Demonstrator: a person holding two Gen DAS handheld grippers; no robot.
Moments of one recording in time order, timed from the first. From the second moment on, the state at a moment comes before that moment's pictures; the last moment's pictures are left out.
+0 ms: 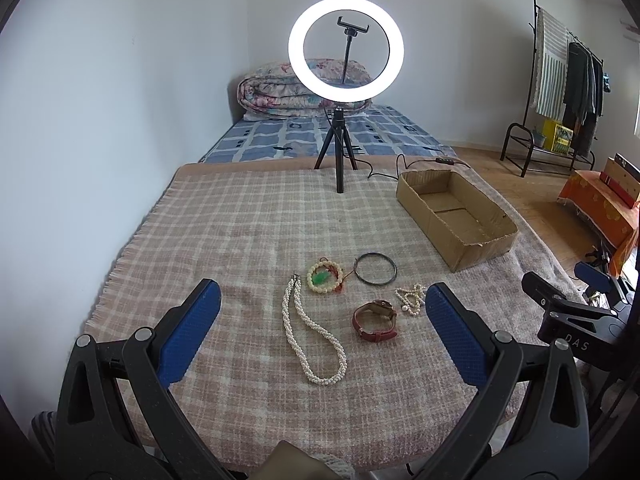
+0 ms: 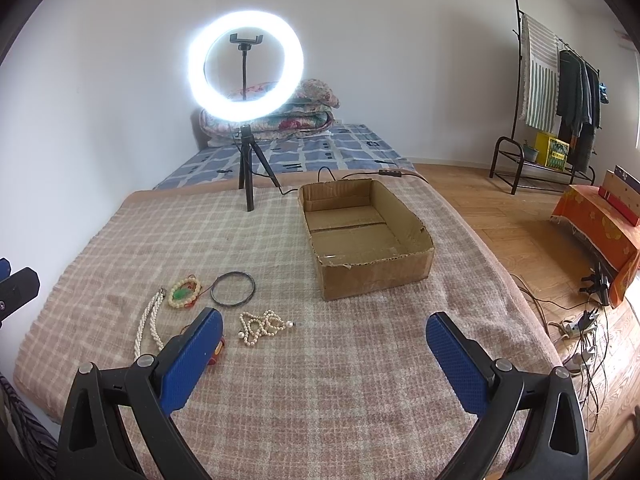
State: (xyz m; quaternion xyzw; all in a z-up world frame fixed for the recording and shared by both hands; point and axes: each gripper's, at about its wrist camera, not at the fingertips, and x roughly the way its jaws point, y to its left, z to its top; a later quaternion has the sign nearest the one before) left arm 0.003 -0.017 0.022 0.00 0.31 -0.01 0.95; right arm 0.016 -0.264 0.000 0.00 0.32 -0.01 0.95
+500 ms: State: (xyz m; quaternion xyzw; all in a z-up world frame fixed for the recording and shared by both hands) left arm 0.005 -0.018 0.022 0.00 0.31 -0.01 0.95; right arm 0.016 -0.263 0.000 0.00 0.32 -0.01 0.95
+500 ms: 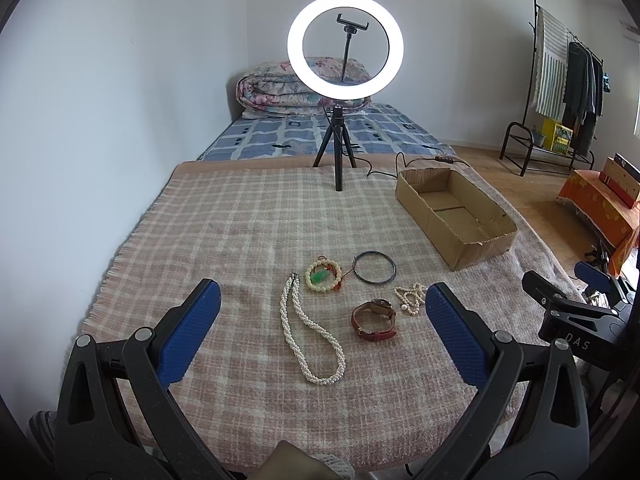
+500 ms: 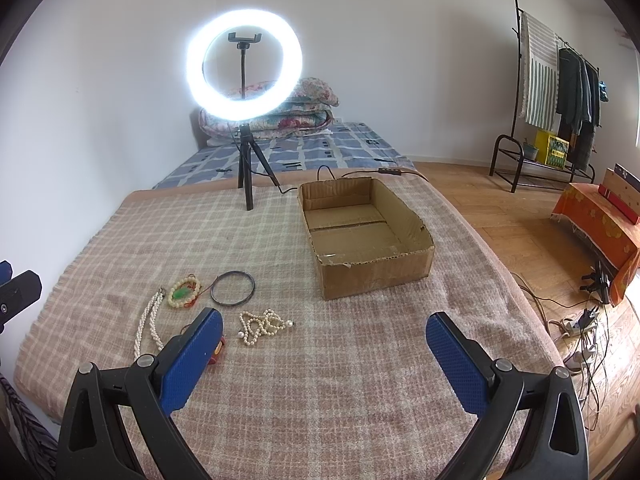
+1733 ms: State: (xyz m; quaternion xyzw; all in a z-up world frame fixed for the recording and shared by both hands) left arm 0.018 0.002 0.011 0.01 0.31 0.01 0.95; right arm 0.020 -0.260 -0.010 0.00 0.33 -0.02 0.94
